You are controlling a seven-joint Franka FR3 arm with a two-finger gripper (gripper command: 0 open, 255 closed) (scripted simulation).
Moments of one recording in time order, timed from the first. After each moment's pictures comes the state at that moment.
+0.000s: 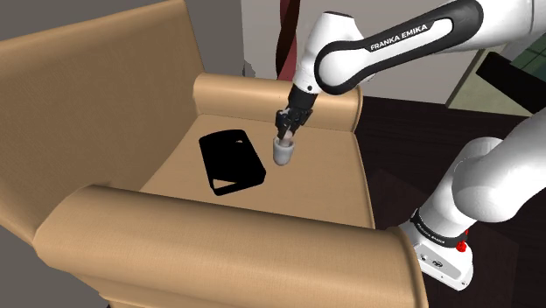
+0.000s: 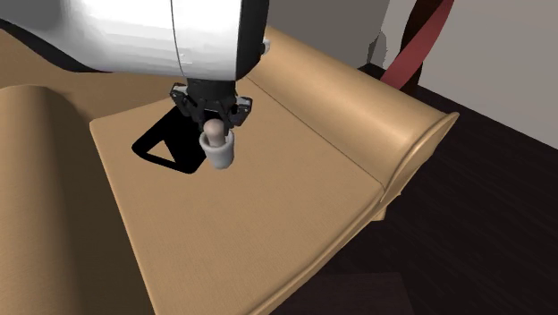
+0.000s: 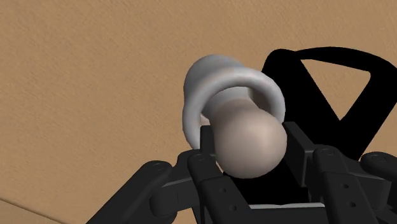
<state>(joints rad) 0.12 -0.29 0.17 -2.43 0.28 2.36 0.19</state>
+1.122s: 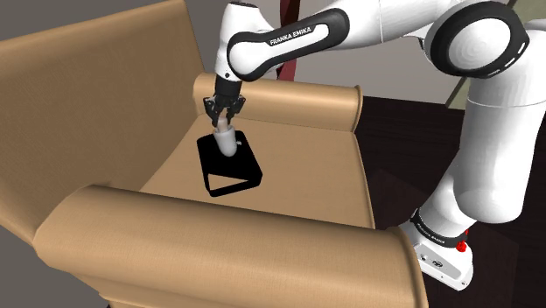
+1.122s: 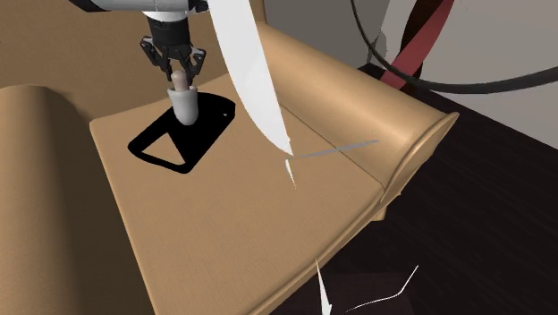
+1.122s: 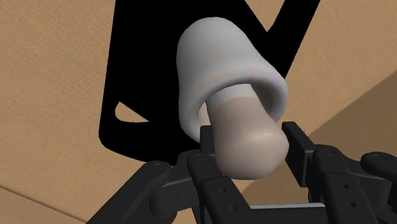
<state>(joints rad) 0.18 0.36 0.22 -1.63 0.06 2.23 0.44</state>
